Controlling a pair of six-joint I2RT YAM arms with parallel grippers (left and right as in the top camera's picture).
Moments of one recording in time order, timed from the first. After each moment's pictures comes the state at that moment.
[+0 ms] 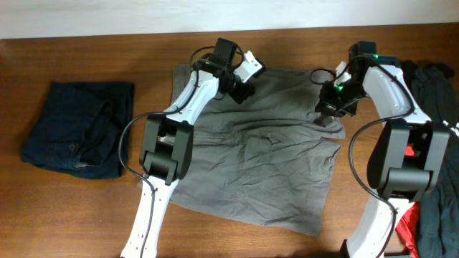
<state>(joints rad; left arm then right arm) -0.40 2.64 2.26 -0.70 0.52 0.42 -0.12 2.13 1.70 -1.07 -0.34 0.20</state>
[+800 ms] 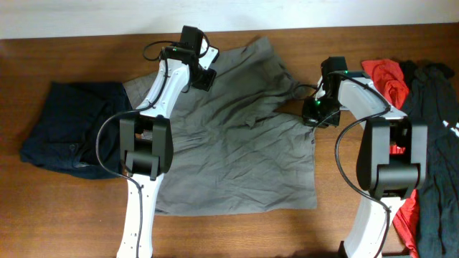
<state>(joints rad) -0.25 2.62 2.34 -0.93 0.10 0.21 -0.01 2.14 1.52 -0.89 -0.18 0.26</state>
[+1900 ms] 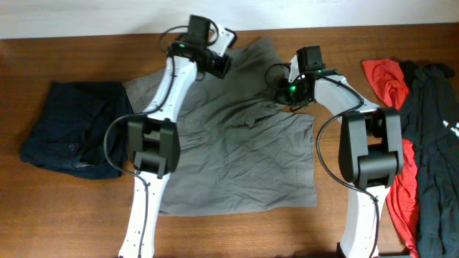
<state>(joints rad) -0.30 2.71 2.52 -0.79 0.39 0.22 0.10 2.25 1.62 -0.54 -0.33 0.31</state>
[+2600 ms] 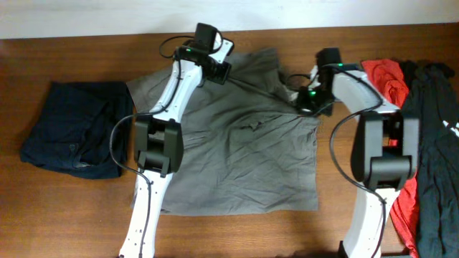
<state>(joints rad) -0.29 2.76 2.55 -0.85 0.21 0.14 -0.01 2.23 1.65 -0.86 -0.22 0.26</state>
